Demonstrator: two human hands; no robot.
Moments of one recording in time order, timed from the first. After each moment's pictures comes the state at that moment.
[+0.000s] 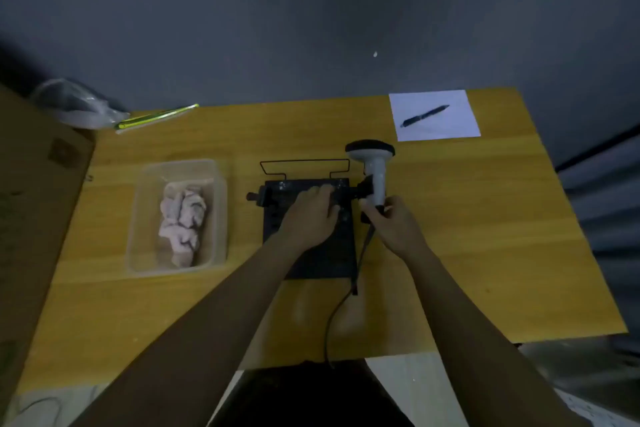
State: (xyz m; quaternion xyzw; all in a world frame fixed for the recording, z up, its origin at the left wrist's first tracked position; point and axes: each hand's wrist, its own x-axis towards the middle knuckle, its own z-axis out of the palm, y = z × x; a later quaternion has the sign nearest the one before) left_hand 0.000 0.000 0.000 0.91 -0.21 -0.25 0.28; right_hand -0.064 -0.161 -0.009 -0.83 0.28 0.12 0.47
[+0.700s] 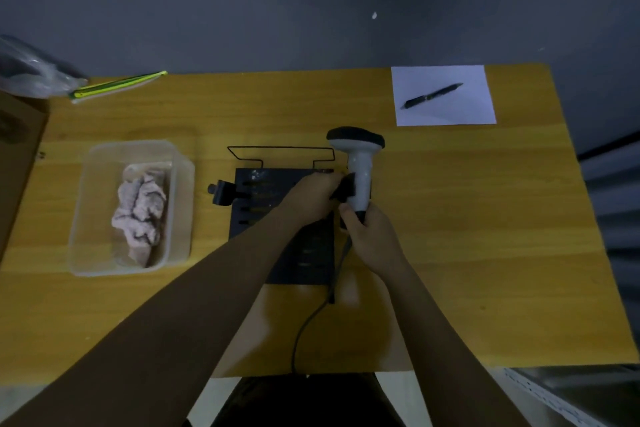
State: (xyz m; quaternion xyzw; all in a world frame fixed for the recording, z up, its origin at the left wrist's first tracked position) left_hand 0.047 -0.061 -0.059 0.88 -0.29 -0.29 0.22; right_hand -0.056 -0.169 -0.047 -0.79 0.20 0.12 0.56
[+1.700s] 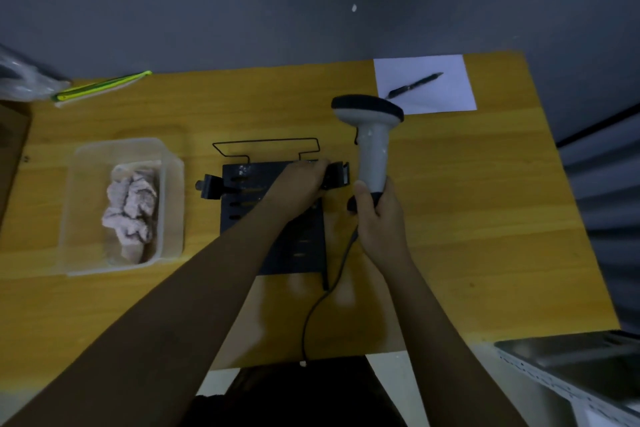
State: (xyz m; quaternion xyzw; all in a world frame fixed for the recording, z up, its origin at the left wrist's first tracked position) left_hand 0.038 -0.053 -0.056 0.91 -0.36 -0.15 0.12; right_hand -0.072 -0.167 -0.004 -0.76 0.24 -0.05 0.61
